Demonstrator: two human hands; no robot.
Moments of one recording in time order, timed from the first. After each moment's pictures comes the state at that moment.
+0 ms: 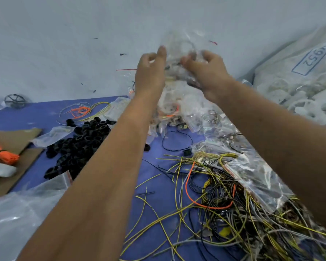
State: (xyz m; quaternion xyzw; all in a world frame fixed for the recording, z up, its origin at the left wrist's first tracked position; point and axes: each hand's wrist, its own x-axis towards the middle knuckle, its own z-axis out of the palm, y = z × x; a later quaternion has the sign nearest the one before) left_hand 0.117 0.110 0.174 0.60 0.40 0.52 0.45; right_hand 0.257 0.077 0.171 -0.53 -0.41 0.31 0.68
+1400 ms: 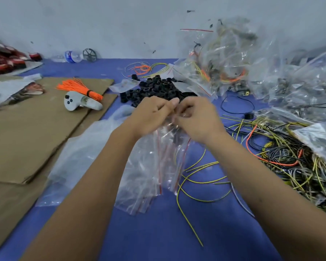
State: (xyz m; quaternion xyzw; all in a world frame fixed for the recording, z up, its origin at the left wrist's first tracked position) left_hand -0.117 0.035 0.055 0.81 0.44 0.30 0.24; right_hand 0.035 -0.023 0.062 -0.63 -0.61 0.24 0.41
